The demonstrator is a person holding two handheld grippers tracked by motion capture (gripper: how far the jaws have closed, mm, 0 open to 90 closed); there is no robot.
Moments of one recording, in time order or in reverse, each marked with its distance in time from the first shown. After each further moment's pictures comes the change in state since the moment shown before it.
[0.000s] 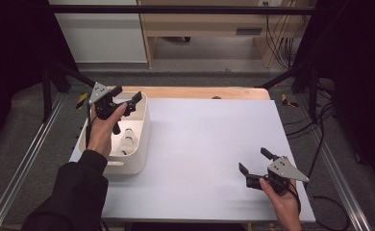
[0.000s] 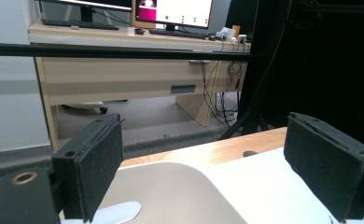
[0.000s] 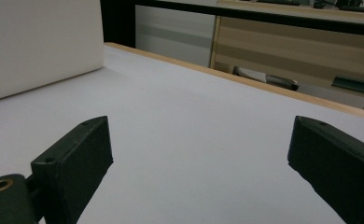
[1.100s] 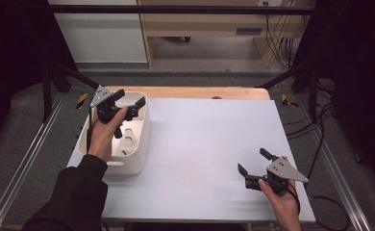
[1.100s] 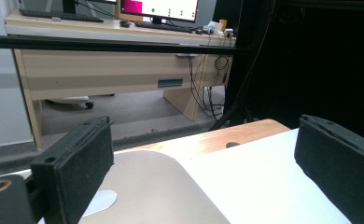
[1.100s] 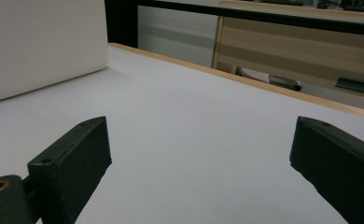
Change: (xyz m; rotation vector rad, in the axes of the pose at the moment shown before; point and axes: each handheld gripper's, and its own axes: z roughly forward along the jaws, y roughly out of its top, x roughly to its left) left arm -0.011 -0.004 -0.004 0.025 -0.051 -0.006; right arm 0.003 0.000 0.000 -0.001 0.011 0.002
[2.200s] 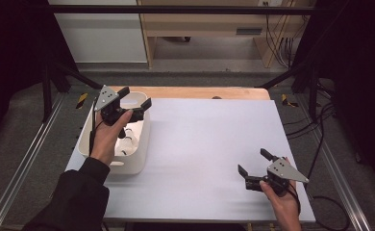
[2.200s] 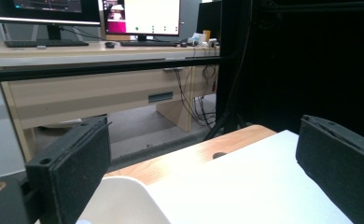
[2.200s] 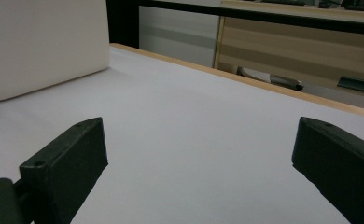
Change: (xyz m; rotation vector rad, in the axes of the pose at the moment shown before) left arm -0.030 0.014 -0.008 -0.047 -0.043 0.107; right arm 0.000 0.000 -0.001 -0.001 0.006 0.004
